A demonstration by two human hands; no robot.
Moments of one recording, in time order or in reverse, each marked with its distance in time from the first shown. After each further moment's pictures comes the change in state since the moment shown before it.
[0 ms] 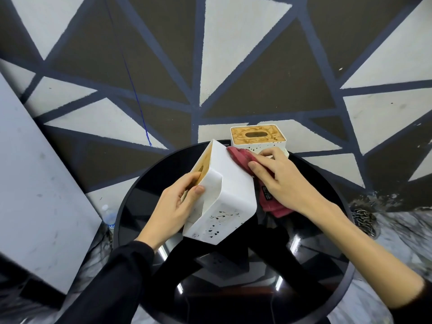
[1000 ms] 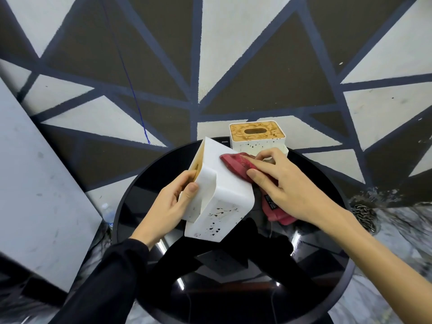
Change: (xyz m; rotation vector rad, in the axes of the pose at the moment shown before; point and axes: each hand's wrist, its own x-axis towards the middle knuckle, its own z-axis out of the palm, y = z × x) left_hand -0.002 0.001 -0.006 -0.100 -0.097 -0.047; right_hand -0.023 -0.012 -0.010 -0.024 -0.046 -0.080
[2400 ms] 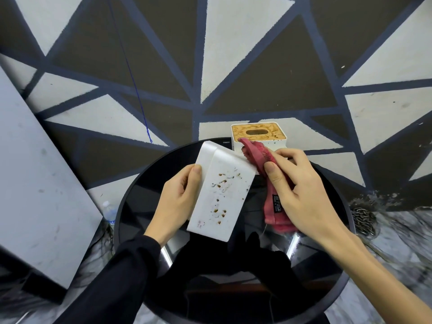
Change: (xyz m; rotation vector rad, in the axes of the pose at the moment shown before) left_hand 0.008 0.018 0.020 0.034 0.228 -0.008; right_hand -0.024 -0.028 -0.003 0.169 0.327 0.005
